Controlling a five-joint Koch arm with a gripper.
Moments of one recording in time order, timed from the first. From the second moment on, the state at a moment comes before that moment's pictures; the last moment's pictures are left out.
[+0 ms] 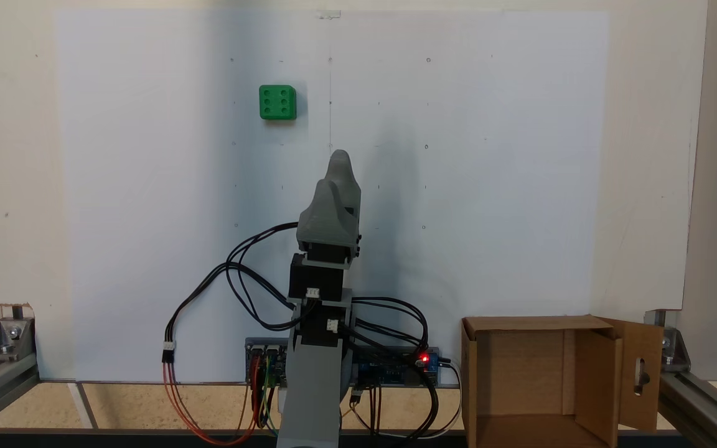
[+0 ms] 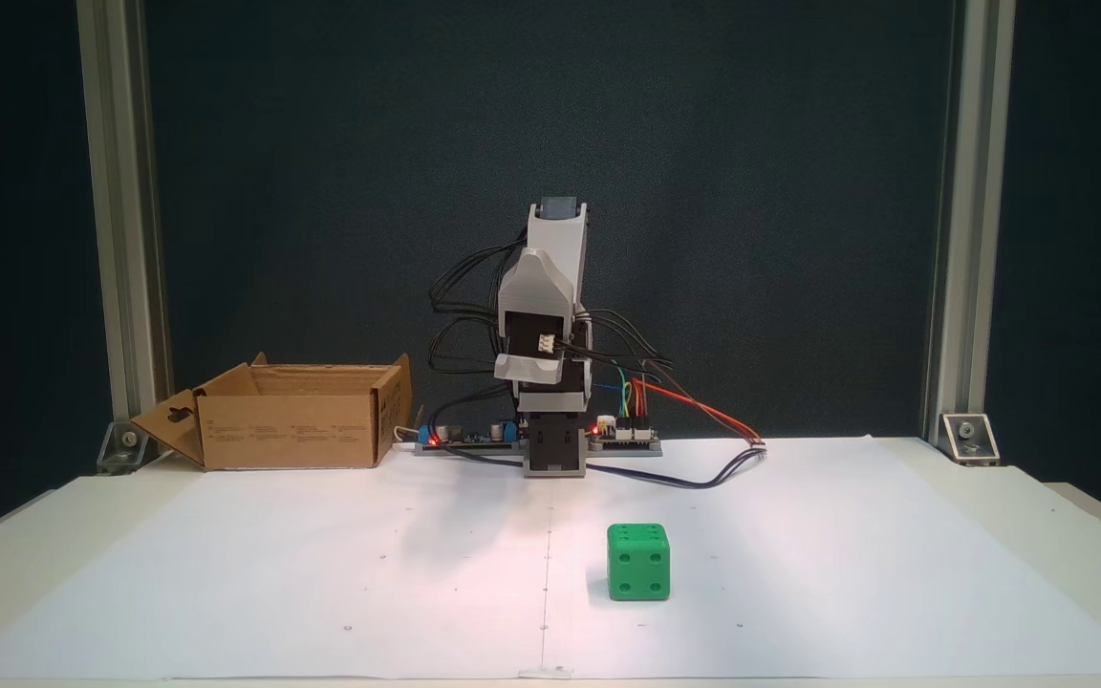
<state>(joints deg) 4.0 129.8 176.4 -86.5 -6.7</state>
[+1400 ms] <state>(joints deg) -9.8 129.0 117.7 17.8 5.2</state>
